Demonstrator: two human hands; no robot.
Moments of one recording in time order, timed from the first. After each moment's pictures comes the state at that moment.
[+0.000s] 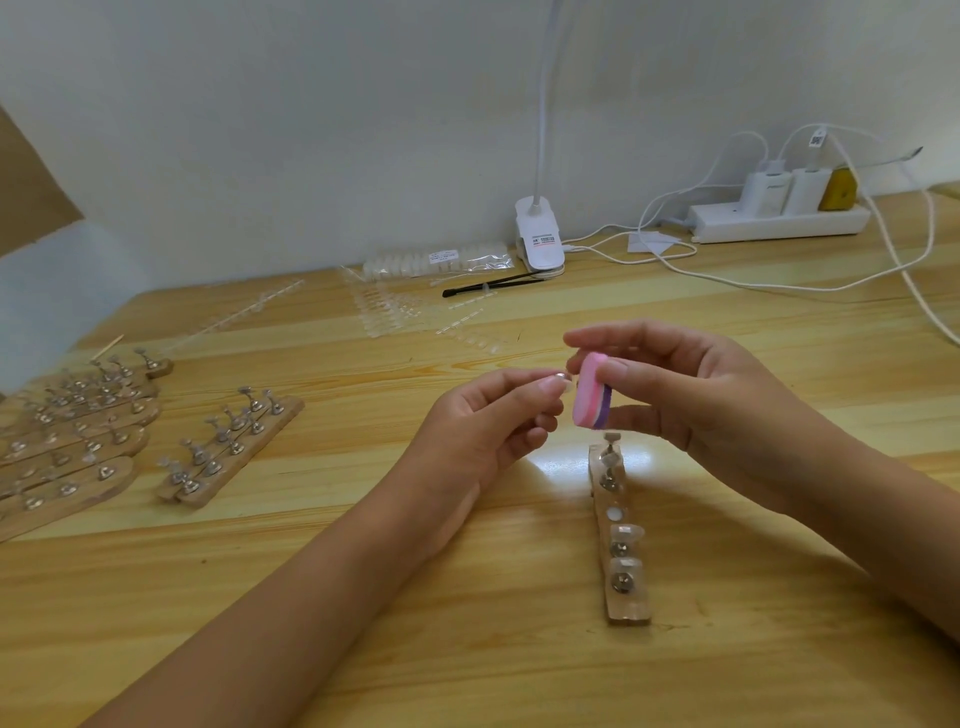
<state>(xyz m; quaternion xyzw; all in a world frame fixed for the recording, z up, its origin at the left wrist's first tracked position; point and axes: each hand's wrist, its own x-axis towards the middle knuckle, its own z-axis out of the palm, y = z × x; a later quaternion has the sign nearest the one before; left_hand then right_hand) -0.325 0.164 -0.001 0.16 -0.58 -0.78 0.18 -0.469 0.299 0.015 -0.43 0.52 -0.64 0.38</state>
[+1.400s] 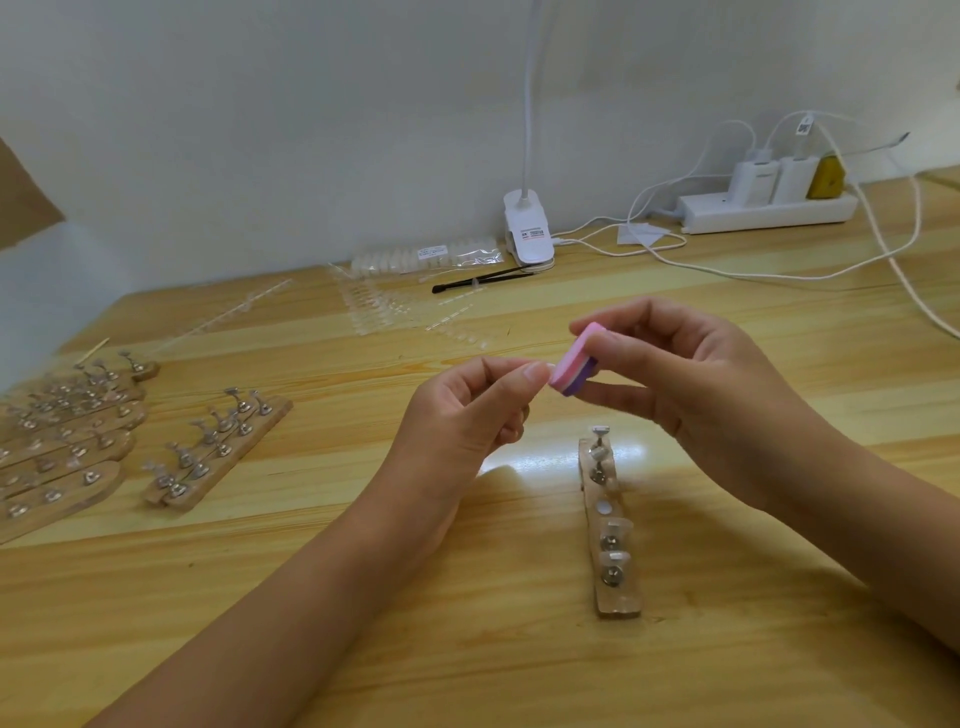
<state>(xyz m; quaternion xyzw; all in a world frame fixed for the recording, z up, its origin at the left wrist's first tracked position) -0.324 0.169 0.001 0.17 -0.65 -0.70 0.24 -0.458 0.301 0.020 -0.41 0.50 -0.68 0.34</state>
